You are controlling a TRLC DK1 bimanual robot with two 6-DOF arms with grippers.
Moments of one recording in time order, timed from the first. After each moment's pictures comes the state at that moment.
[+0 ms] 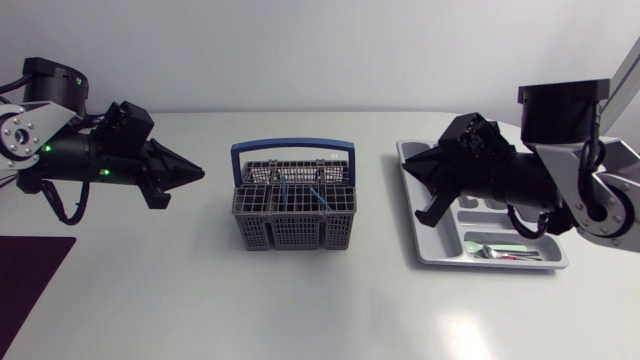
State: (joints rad) left arm 0.01 1.41 0.96 -0.43 0.64 0.73; right arm 0.30 1.22 0.71 0.01 -0.26 -0.58
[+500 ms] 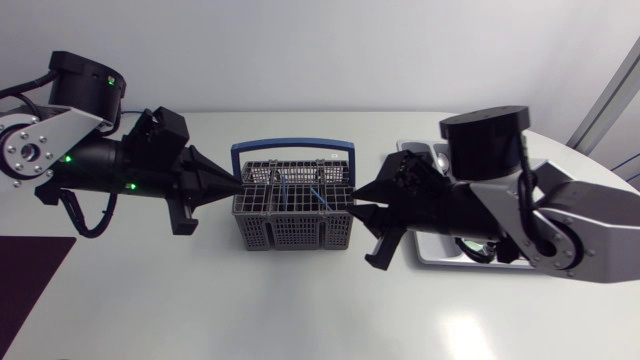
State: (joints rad) left arm -0.21 1.33 0.93 -0.43 0.64 0.73; right arm 0.57 1.31 0.69 0.04 -0.22 -0.50
